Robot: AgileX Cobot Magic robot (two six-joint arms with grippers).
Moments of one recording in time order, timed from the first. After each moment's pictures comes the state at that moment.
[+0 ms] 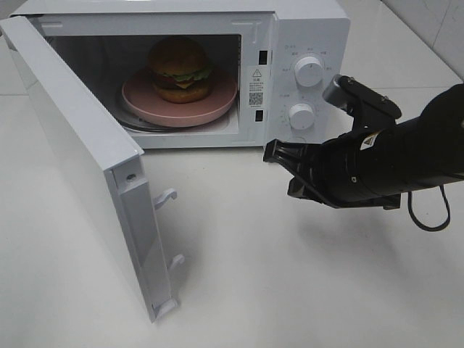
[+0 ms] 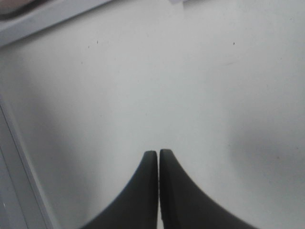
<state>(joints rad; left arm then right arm) 0.09 0.00 -0.50 -0.05 1.05 0.09 0.55 1.57 -0.66 0.47 0.00 0.20</state>
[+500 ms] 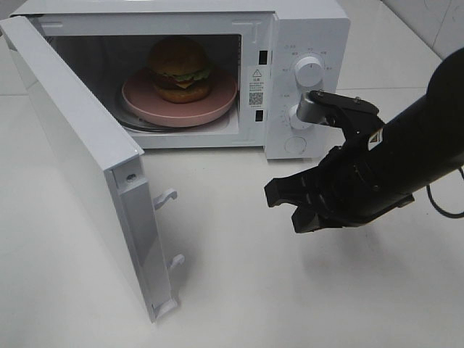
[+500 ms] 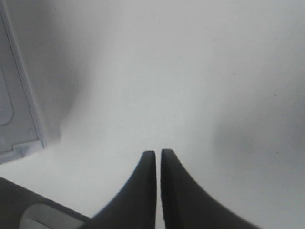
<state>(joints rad) 0.09 0.00 -0.50 -0.05 1.05 0.09 0.55 1.51 -0.76 0.33 0.43 0.05</state>
